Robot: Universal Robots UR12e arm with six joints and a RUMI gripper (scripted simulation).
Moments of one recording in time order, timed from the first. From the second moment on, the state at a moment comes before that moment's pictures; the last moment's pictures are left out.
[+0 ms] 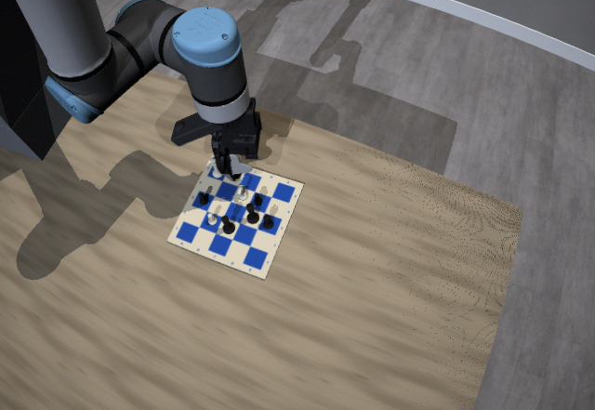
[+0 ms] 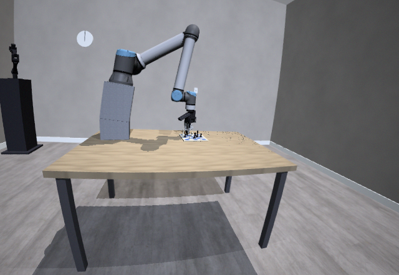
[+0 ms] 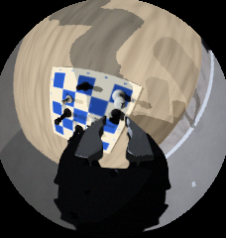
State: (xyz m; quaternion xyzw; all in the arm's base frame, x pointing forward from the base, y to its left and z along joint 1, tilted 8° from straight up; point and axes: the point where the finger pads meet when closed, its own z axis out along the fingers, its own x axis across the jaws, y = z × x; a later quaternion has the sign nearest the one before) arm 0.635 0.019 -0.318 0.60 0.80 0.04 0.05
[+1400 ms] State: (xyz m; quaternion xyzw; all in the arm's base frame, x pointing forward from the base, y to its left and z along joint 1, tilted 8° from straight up) arm 0.635 0.019 -0.318 0.60 0.80 0.04 0.05
